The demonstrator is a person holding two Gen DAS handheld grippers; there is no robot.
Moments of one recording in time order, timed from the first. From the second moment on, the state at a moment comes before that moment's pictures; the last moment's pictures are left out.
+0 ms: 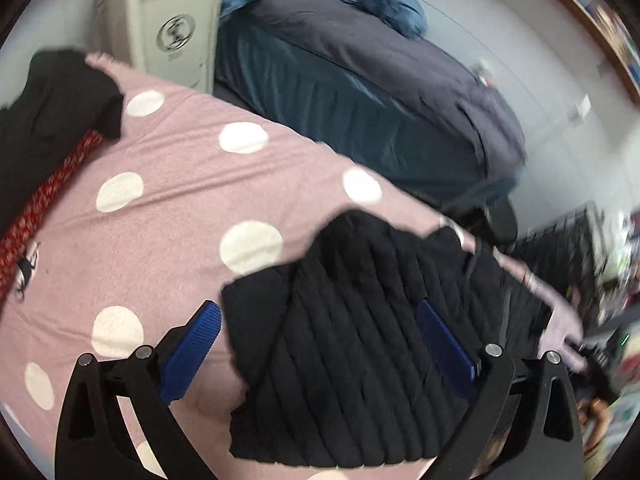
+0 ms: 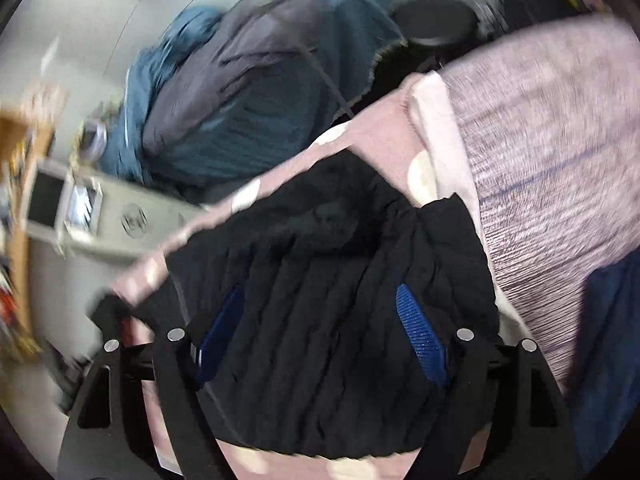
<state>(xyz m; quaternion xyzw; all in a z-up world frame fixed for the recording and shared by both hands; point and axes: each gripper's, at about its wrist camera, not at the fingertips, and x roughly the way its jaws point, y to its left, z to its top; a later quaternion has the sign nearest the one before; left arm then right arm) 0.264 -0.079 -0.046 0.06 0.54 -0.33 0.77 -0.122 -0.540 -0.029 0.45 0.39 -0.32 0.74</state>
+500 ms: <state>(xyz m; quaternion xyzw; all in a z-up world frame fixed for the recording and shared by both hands) 0.137 -0.146 -0.129 0.22 0.56 -0.34 0.72 -0.063 -0.413 -0.082 0.24 0.59 -0.31 0.71</state>
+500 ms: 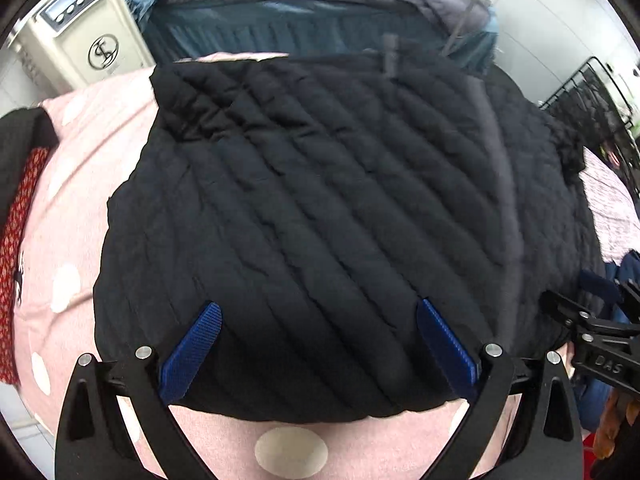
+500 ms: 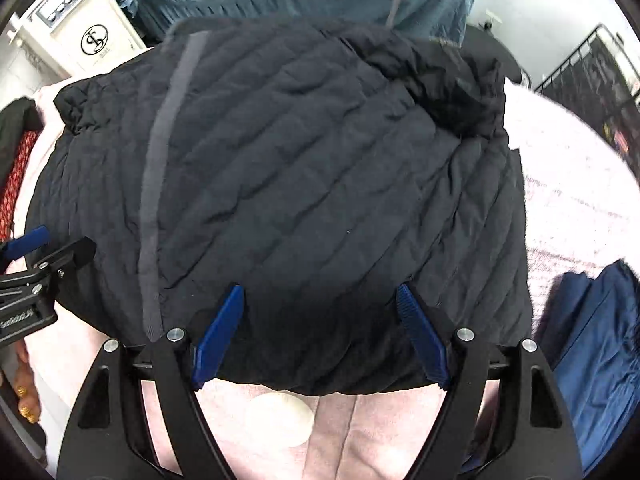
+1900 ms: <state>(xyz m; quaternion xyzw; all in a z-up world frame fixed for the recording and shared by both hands) 0.164 -0.166 -0.202 0.21 0.59 -0.34 0.71 -0.050 -0.463 -0.154 0.27 0.57 -0.32 0.71</state>
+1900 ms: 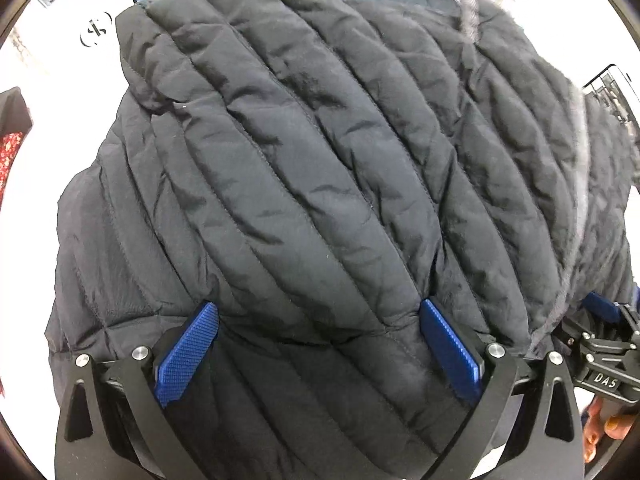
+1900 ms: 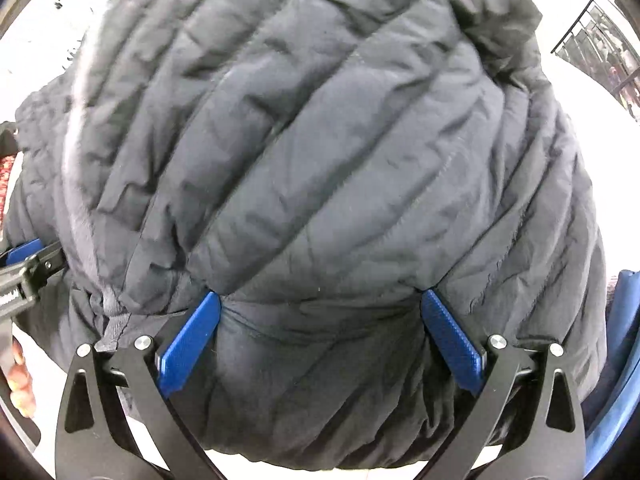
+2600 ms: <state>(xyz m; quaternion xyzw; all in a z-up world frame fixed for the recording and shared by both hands) 0.182 -0.019 -0.157 0.04 0.61 -0.39 0.69 -0.245 -0.524 -0.092 0.53 0.35 -0.29 0.72</state>
